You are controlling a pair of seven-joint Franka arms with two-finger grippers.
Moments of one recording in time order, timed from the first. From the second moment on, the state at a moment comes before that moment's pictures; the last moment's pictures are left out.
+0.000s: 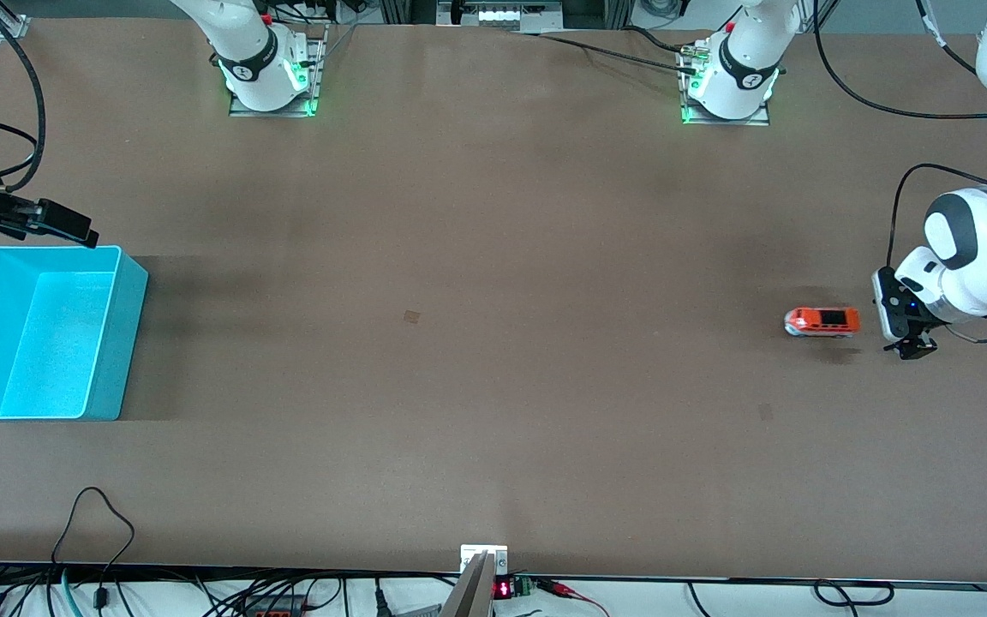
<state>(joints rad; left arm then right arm) 0.44 0.48 -0.09 -2.01 0.16 2.45 1.73 0.03 0.13 -0.05 -1.50 0.01 1.55 0.09</state>
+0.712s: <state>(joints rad) 0.43 0.34 -0.13 -2.00 0.16 2.22 1.39 0.03 0.13 -0.05 -1.50 0.01 1.55 0.09</state>
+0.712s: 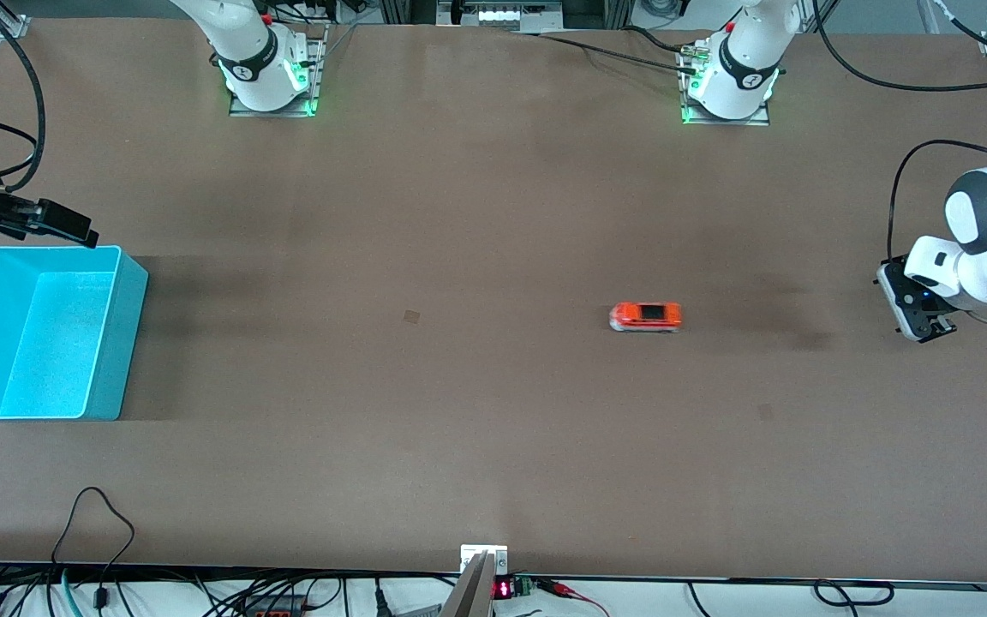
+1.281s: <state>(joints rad) 0.42 0.14 -0.19 -1.99 0.11 1.96 1.10 0.03 0.13 -0.05 -1.50 0.01 1.55 0.09</state>
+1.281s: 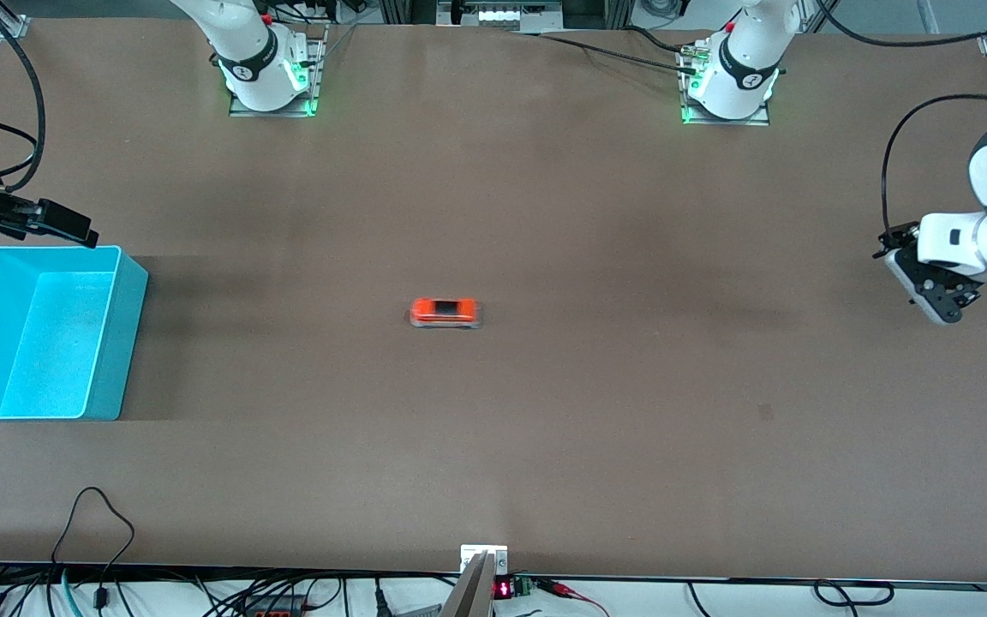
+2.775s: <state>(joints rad) 0.02 -0.02 -0.02 -1.67 0.02 1.58 0.05 0.04 0.18 -0.04 -1.51 0.01 1.55 0.09</state>
